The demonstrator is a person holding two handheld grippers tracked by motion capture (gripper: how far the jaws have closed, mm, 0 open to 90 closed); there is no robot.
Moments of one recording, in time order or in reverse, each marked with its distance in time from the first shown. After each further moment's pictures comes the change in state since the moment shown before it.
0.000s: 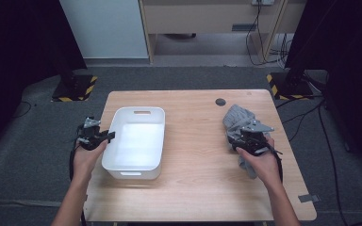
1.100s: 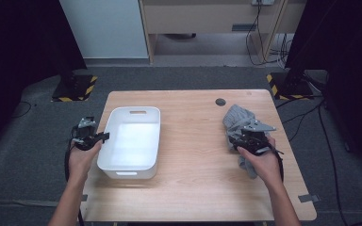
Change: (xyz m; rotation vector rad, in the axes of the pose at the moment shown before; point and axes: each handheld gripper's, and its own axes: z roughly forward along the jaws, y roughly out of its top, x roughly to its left) left arm 0.019 -0.005 -0.004 0.019 -0.004 -0.044; right arm -0.003 0.000 -0.002 -0.006 0.003 0.017
